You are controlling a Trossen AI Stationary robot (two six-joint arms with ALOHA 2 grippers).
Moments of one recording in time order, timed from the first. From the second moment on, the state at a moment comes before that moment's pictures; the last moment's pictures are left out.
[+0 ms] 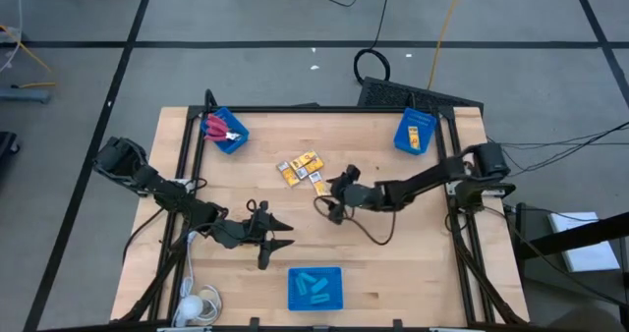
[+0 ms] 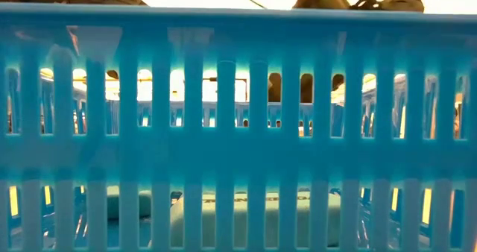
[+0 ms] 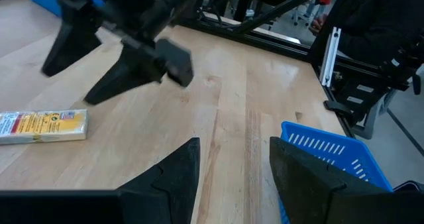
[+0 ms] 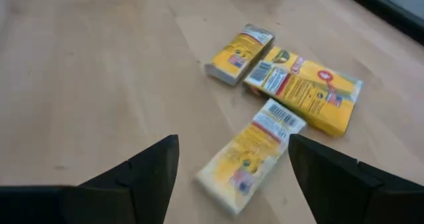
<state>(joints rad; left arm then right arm) -0.54 1.45 0.53 0.60 -0.50 -0.45 0.09 1.78 0.83 0.47 0.43 0.21</state>
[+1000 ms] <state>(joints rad) -0.54 1.45 0.53 0.60 -0.49 -0.48 0.03 1.88 0.96 0.16 0.36 0.35</state>
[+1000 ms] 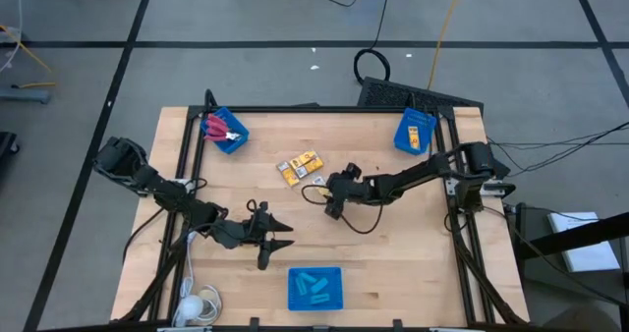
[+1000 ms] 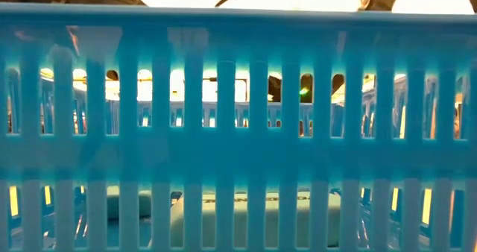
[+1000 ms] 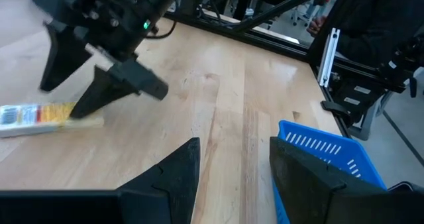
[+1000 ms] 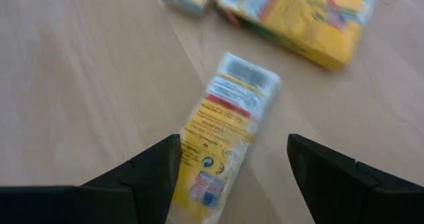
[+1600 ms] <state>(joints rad) -0.54 1.45 0.53 0.59 -0.49 -0.49 0.07 1.75 0.90 0.04 0.36 0.29</state>
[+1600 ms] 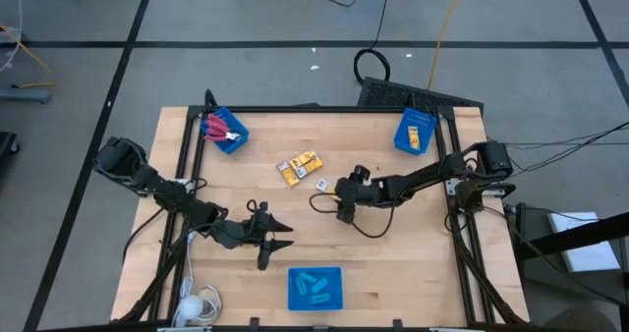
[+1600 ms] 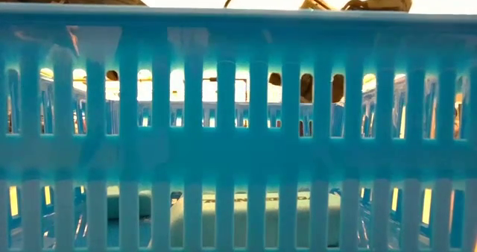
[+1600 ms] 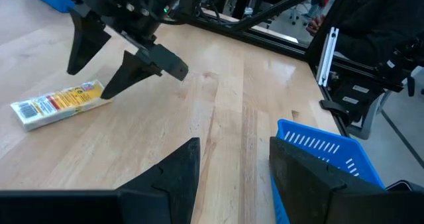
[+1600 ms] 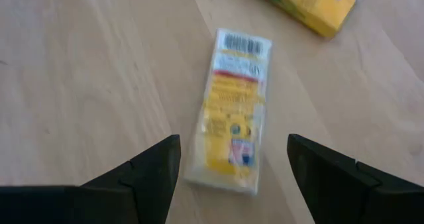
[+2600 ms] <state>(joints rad) -0.54 1.45 0.53 0.59 -0.49 -0.48 0.01 1.80 0.72 0.41 0.26 0.24</state>
